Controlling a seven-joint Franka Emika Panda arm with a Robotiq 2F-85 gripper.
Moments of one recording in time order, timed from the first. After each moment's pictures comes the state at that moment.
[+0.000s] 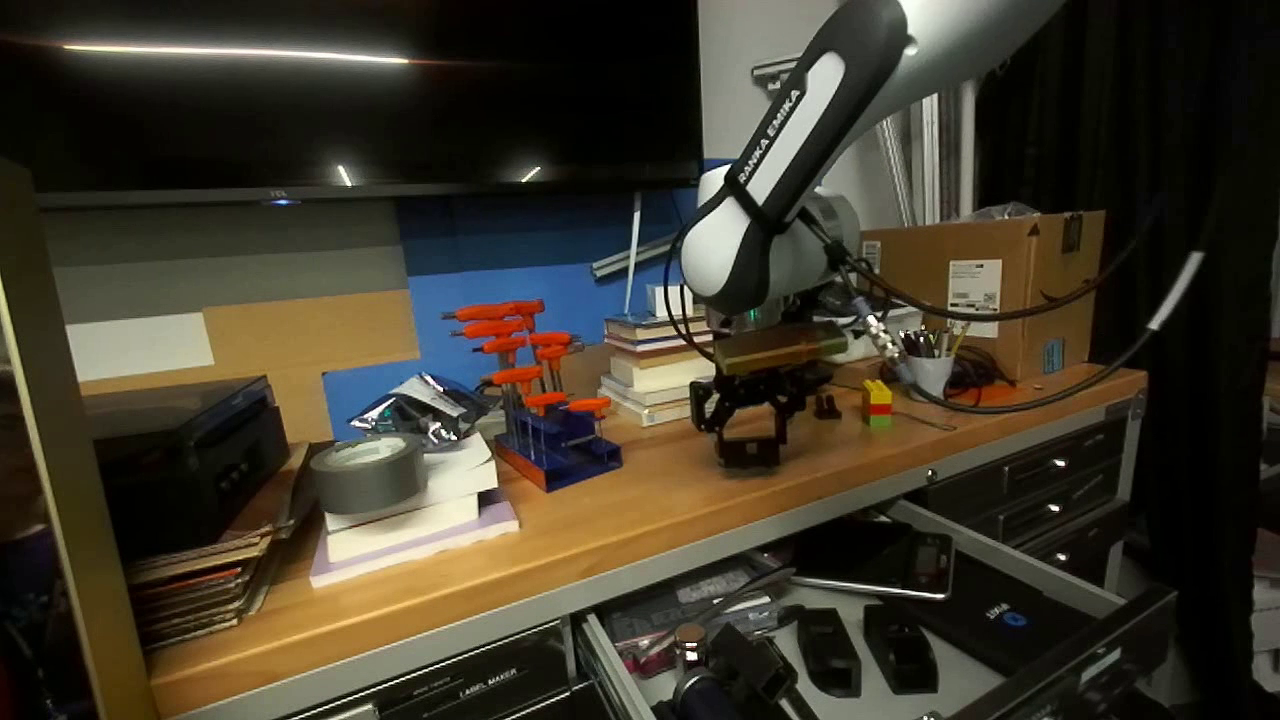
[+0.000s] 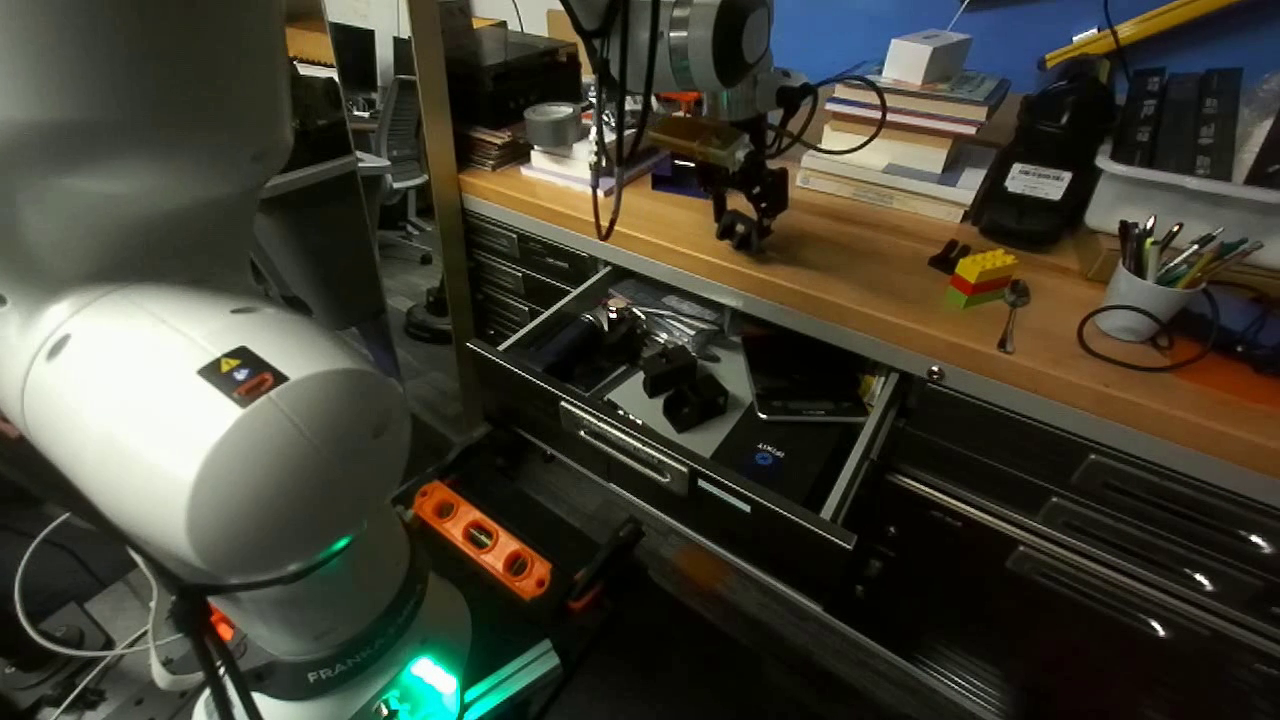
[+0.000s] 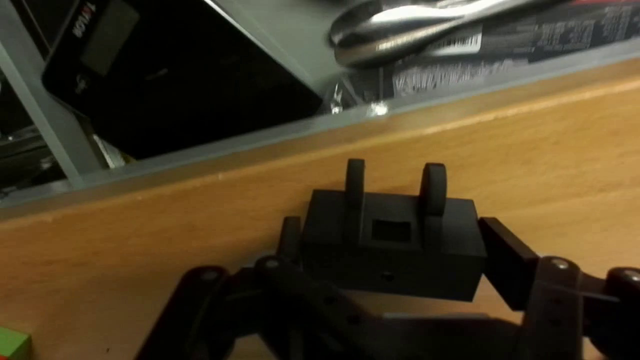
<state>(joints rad) 0.13 0.33 -0.07 -1.98 -0.16 2.43 0.38</state>
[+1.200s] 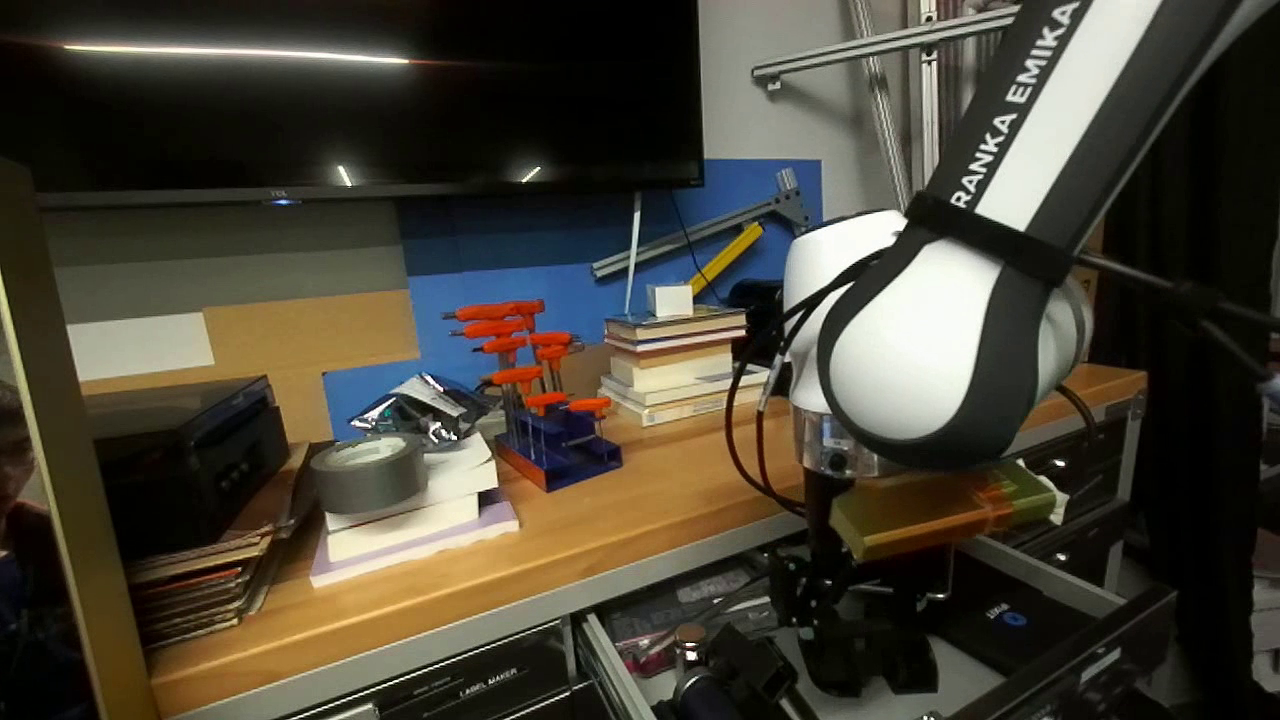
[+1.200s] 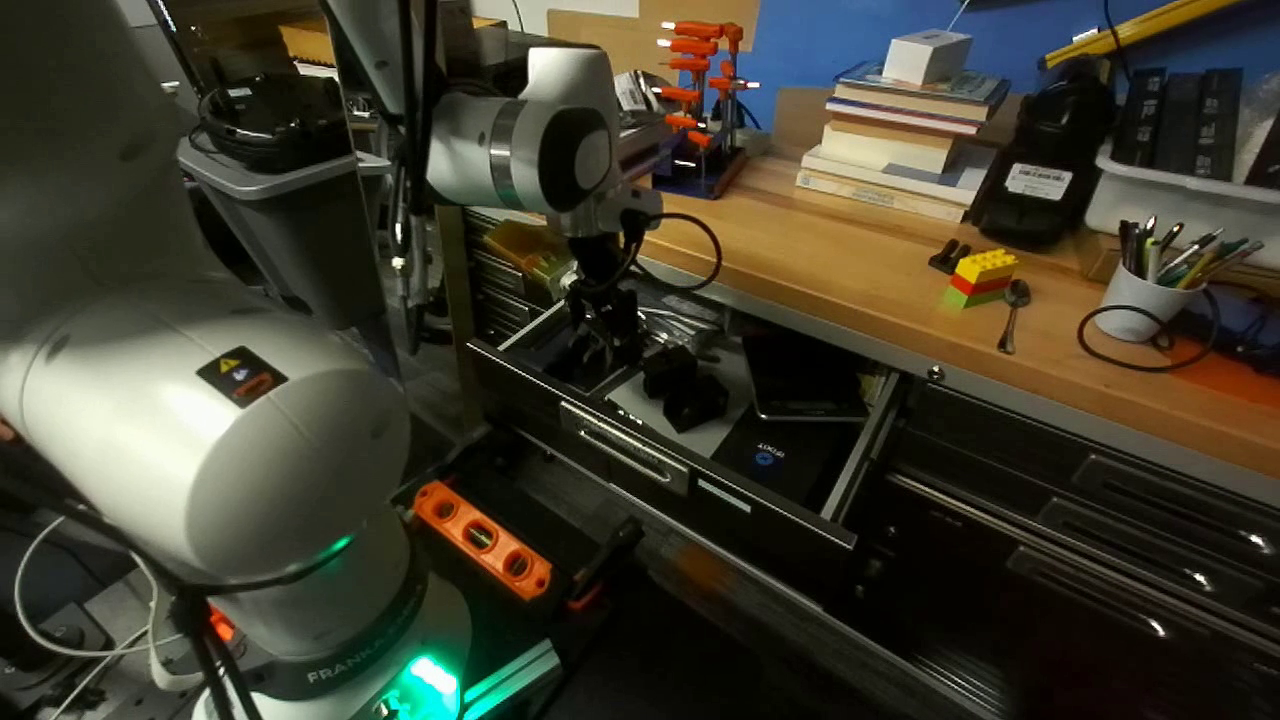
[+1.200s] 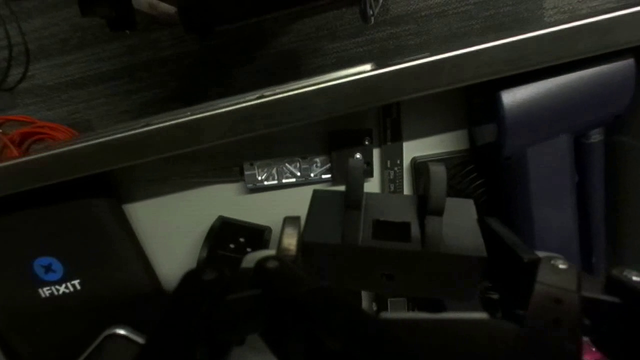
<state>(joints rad) 0.13 -0.01 0.10 -2.72 -0.12 2.68 0.51</state>
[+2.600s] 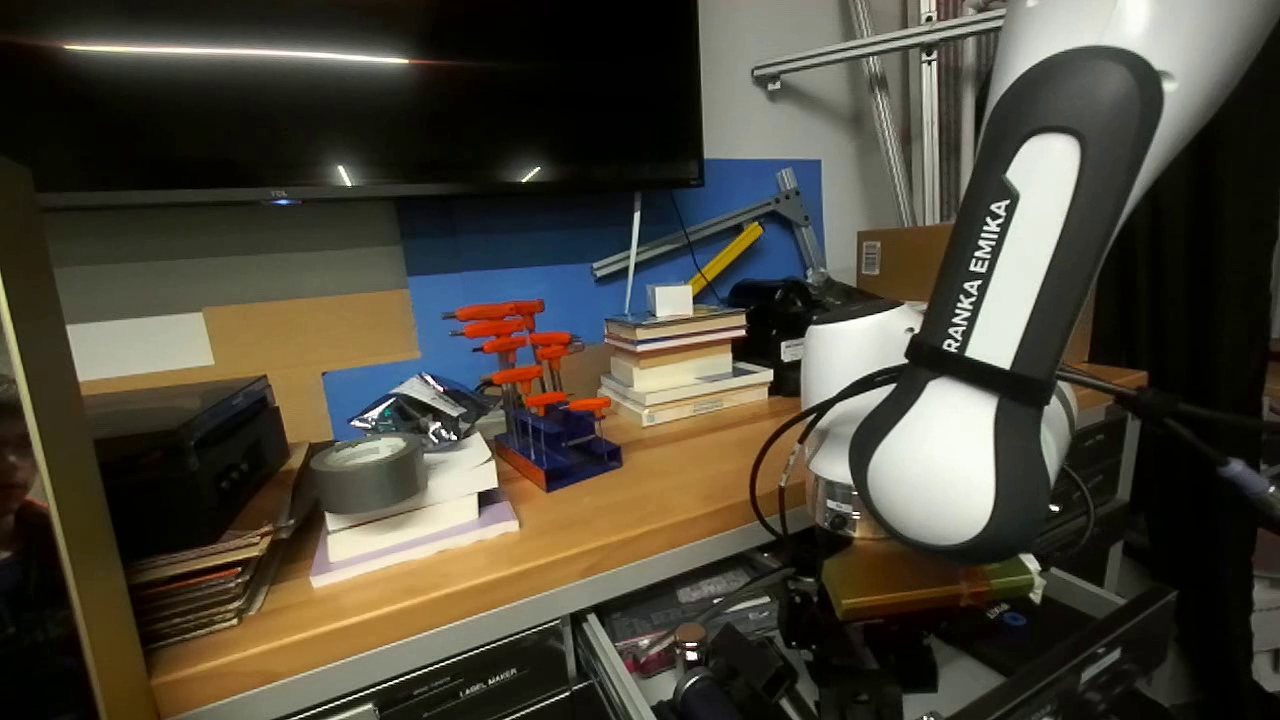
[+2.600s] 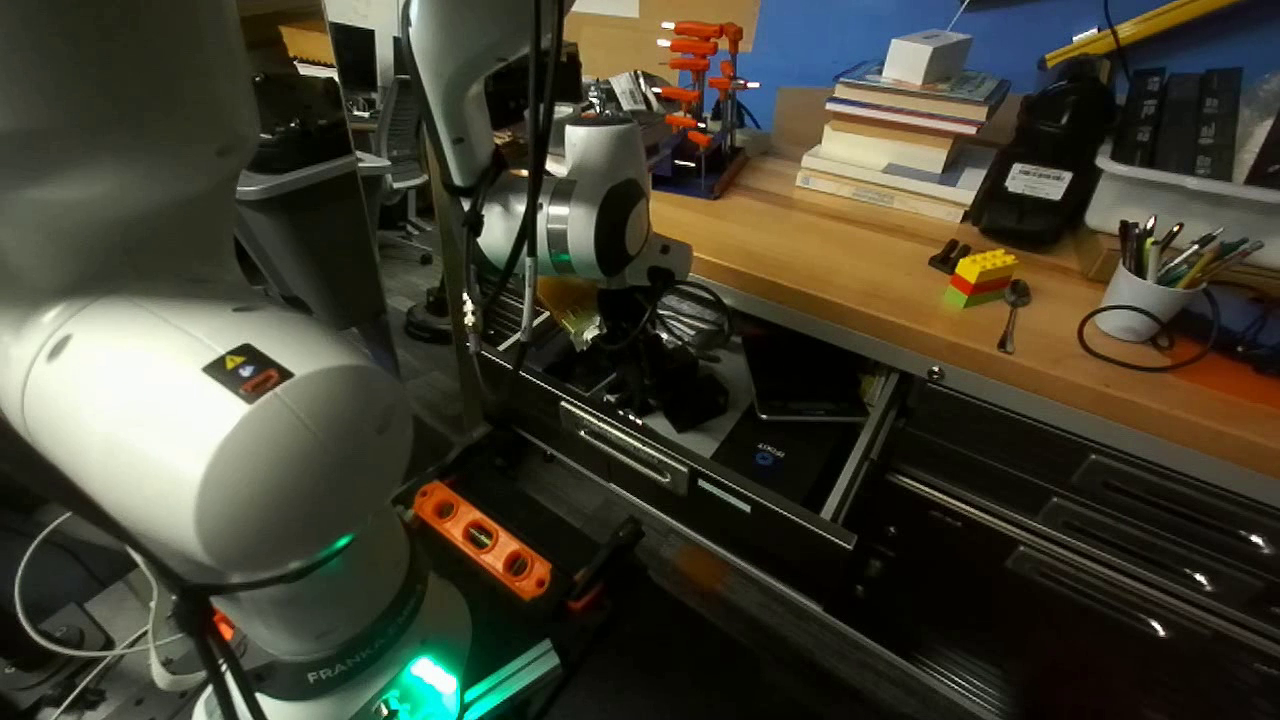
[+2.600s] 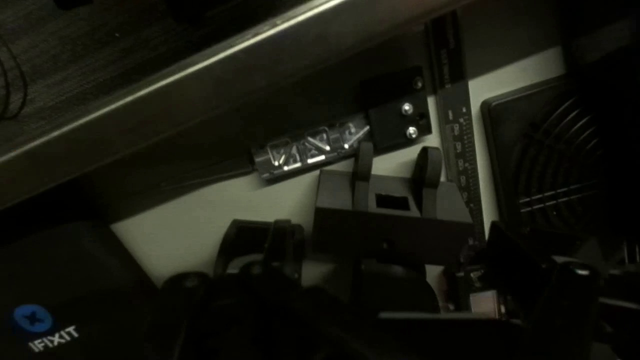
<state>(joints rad) 0.15 0.23 -0.04 -2.65 -0.31 2.91 0.76</state>
